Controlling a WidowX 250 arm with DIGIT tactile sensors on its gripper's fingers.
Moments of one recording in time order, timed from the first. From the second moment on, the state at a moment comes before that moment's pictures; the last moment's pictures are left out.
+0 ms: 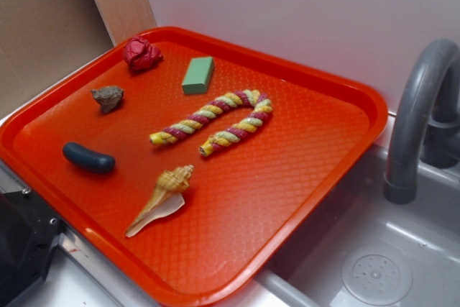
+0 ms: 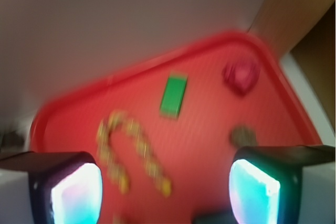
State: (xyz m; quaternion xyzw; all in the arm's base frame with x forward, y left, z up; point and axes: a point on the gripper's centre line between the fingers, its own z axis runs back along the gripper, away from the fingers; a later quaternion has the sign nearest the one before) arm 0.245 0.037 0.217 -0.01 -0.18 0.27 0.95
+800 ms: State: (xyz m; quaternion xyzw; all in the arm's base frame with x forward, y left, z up) arm 0.297 0.132 0.117 0.14 -0.23 0.39 0.88
